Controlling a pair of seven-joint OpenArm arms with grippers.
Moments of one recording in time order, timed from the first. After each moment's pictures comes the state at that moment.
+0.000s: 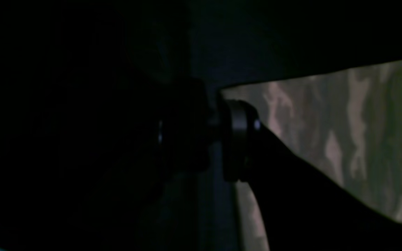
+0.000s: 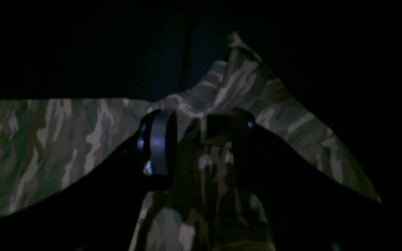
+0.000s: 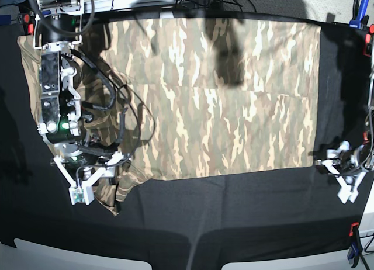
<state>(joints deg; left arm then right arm) -38.5 -30.5 20.9 33.0 -41.6 -26.5 35.5 9.7 17.6 -1.9 97.5 15.8 6.0 -48.4</state>
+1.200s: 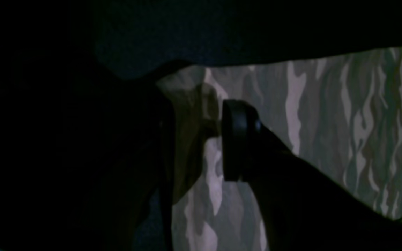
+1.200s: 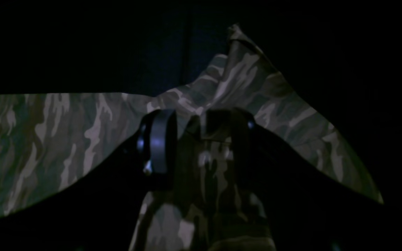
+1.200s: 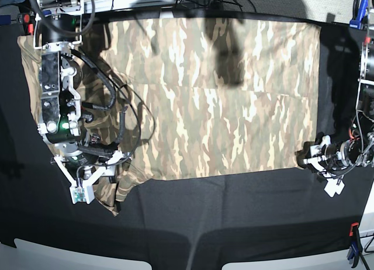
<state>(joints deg) -39.4 -26.8 20.8 26.7 -50.7 -30.3 38.3 9.7 17.6 -1.8 97.5 15.7 6.0 -49.2</state>
